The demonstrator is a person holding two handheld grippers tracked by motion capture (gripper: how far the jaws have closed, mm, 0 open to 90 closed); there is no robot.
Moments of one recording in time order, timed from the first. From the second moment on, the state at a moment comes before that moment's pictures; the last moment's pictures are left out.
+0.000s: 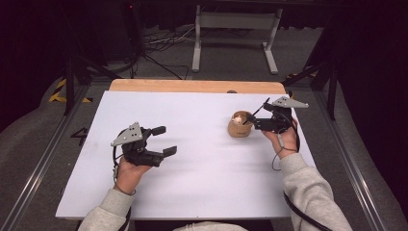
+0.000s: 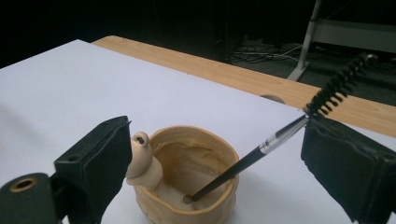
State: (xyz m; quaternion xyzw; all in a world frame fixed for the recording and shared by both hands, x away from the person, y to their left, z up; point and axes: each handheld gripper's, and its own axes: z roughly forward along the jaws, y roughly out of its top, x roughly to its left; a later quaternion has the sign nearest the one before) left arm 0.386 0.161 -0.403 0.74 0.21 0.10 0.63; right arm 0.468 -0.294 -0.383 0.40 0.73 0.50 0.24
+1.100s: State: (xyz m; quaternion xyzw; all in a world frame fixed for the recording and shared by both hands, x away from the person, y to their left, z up) left arm 0.351 0.205 -0.398 0.75 0.21 0.14 0.61; right arm 0.396 -0.310 -0.363 0.32 0.75 0.53 0.24
